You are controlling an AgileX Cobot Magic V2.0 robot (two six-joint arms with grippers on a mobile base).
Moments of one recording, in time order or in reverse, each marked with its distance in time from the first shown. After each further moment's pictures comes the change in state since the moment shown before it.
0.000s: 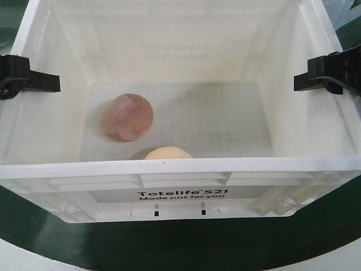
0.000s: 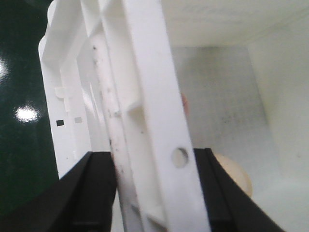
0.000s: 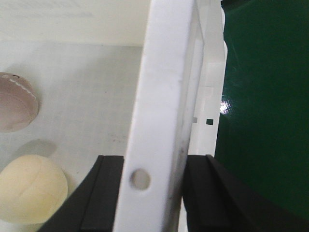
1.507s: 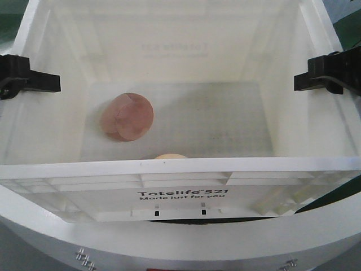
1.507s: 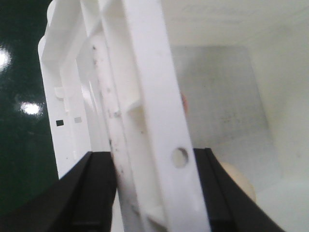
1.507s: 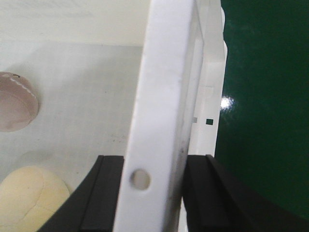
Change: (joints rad) left arm 0.000 0.000 0.001 -0.003 -0.001 0.003; right arm 0.000 0.000 -0.001 -0.001 0.000 0.000
